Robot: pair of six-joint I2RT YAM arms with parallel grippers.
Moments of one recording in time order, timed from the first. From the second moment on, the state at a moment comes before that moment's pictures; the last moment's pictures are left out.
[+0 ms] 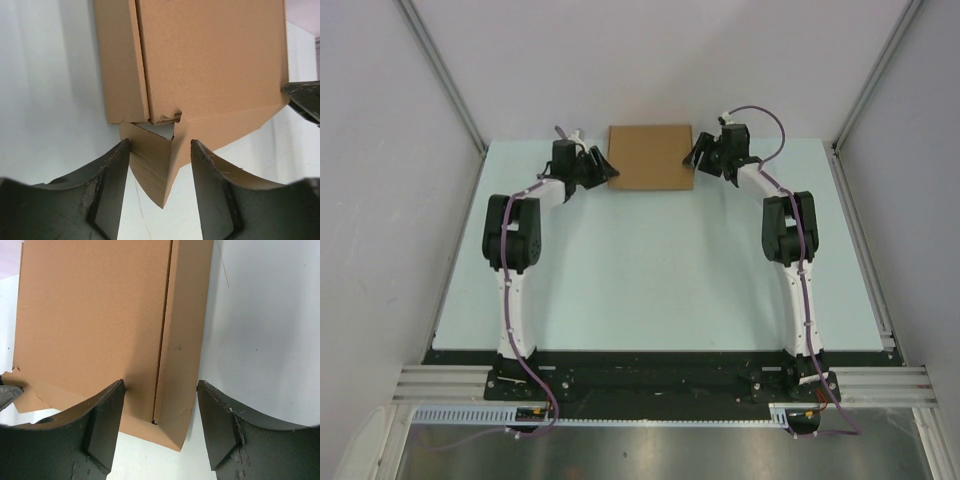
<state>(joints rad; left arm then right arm) -0.14 2.29 1.65 0.11 0.39 -0.56 0.21 2.49 2.05 -0.09 -0.30 0.52</state>
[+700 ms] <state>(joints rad) -0.12 2.34 1.68 0.17 0.51 -0.70 0.21 2.50 2.07 -0.10 -0.30 0.52</state>
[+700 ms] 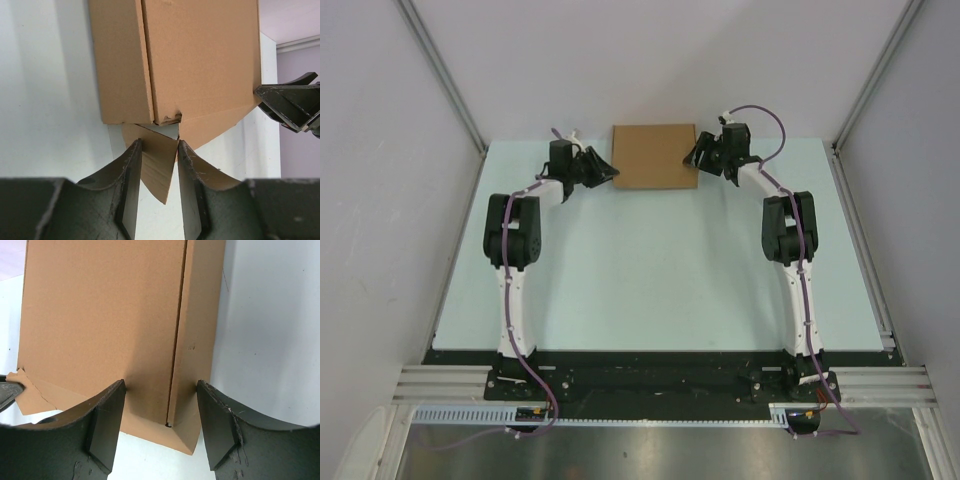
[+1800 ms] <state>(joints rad) -0.10 2.40 1.75 0.20 0.57 -0.81 0.21 2.52 2.10 -0.11 -0.31 0.52</state>
